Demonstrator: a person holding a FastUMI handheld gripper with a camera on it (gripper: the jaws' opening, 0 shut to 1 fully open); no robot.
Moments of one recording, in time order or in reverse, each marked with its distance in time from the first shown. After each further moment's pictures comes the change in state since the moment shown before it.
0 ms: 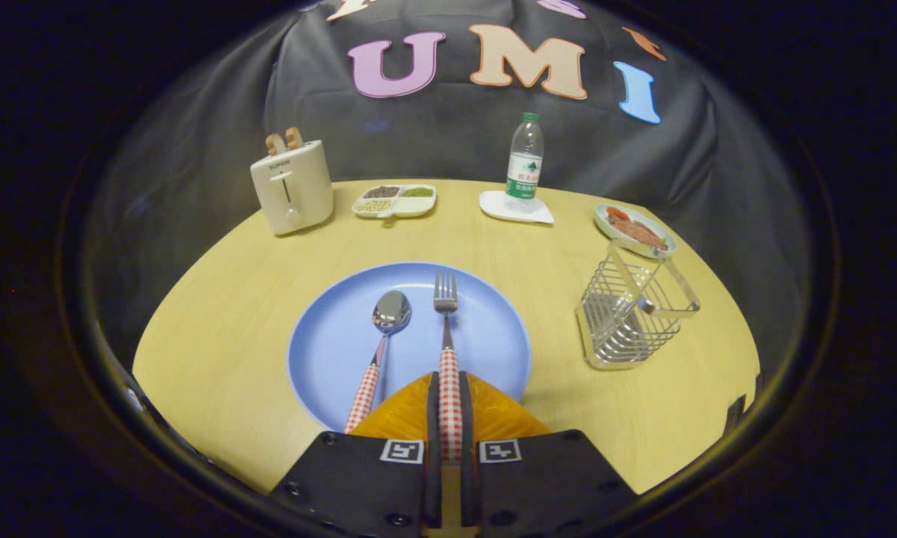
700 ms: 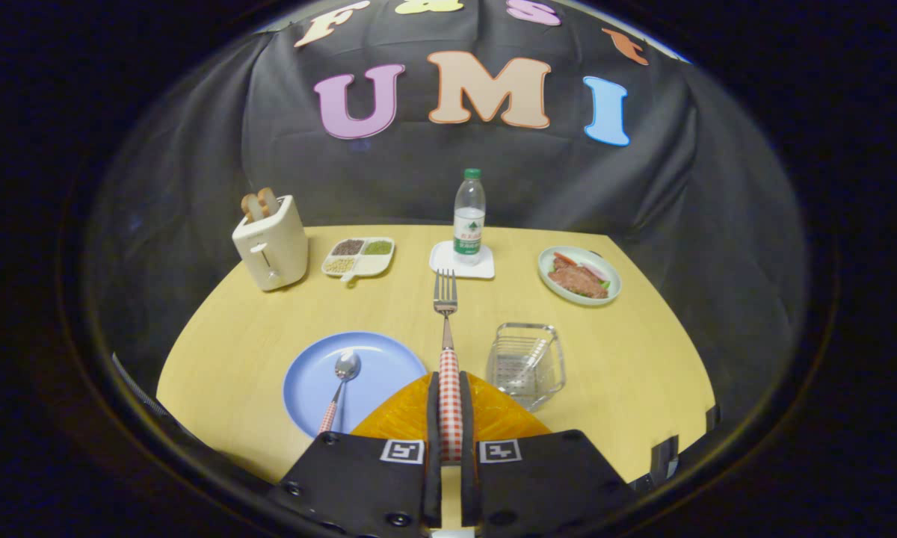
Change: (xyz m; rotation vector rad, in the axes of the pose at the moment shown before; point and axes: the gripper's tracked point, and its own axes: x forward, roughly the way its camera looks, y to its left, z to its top) arm -0.066 -0.103 0.106 0.052 -0.049 -0.056
